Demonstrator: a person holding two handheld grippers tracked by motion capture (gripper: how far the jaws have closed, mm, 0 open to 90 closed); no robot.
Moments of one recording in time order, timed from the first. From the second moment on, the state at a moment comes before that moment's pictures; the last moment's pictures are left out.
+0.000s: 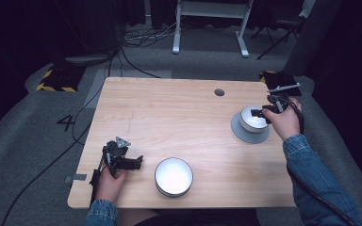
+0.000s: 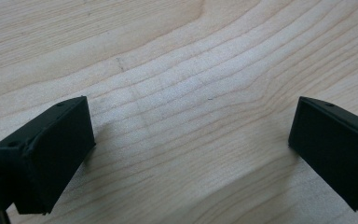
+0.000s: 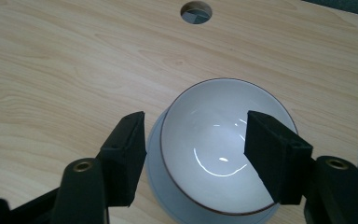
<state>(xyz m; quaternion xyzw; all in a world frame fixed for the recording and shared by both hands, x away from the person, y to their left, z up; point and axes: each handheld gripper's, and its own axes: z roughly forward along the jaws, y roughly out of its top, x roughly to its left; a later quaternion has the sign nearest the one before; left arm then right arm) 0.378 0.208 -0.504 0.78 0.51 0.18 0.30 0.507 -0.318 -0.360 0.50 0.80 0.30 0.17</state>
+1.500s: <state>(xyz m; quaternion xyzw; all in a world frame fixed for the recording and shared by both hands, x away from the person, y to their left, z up) 0.378 0.208 -0.504 0.78 0.51 0.18 0.30 0.424 -0.304 -0.372 0.41 0.87 0.27 0.10</state>
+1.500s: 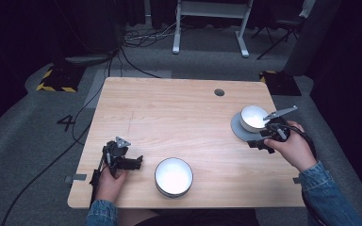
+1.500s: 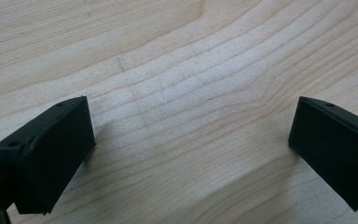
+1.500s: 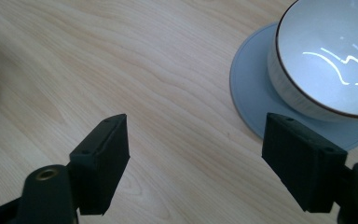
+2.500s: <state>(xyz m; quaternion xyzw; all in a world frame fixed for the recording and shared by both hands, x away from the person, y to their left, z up) 0.378 0.208 -0.504 0.78 0.51 0.18 0.30 0.399 -0.317 -0.452 0.42 0.87 0.24 0.04</state>
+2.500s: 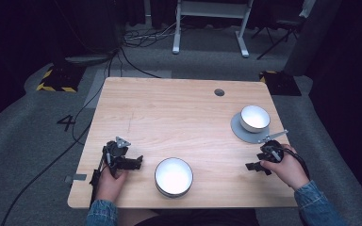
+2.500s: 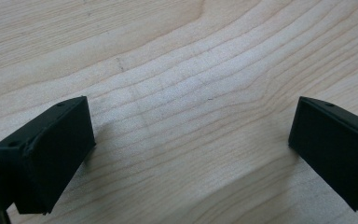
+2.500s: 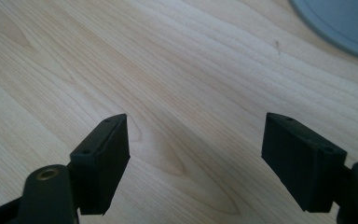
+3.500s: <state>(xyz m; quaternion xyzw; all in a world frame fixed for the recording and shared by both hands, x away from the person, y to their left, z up) 0.378 0.208 -0.504 0.78 0.51 0.18 0.30 0.360 -0.319 -0.497 0.42 0.84 0.31 0.16</state>
